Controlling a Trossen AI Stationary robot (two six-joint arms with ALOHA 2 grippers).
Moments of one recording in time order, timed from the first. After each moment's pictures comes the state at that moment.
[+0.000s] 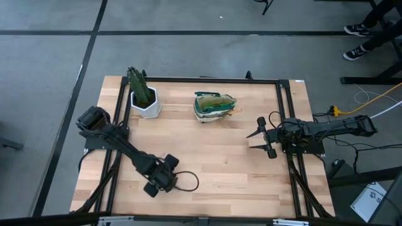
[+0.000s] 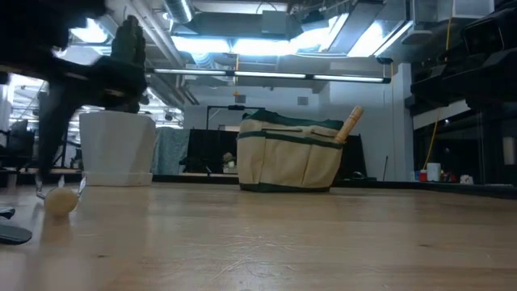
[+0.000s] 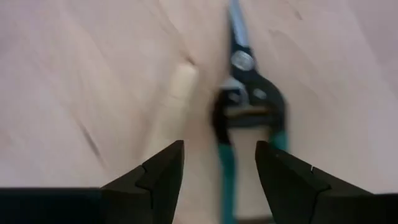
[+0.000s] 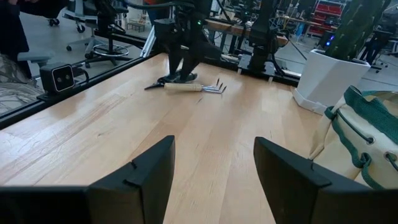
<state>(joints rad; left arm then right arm) -0.62 1.73 1.05 -0.66 -0.08 -0.08 0.08 0.35 0.01 0.18 -0.19 -0.19</state>
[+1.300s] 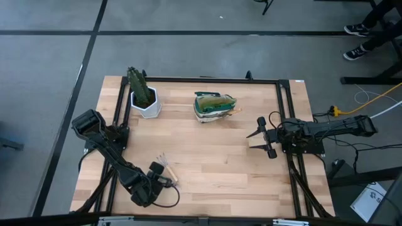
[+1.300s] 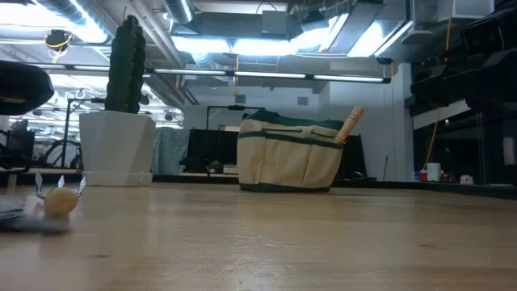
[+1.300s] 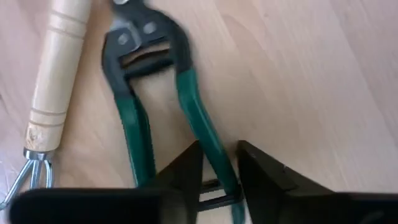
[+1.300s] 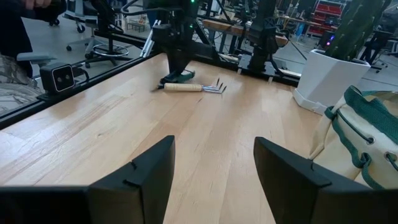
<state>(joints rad) -0.85 1.73 0.94 -0.62 -0.19 -0.36 0.08 0.35 0.01 0.18 -0.19 -0.19</state>
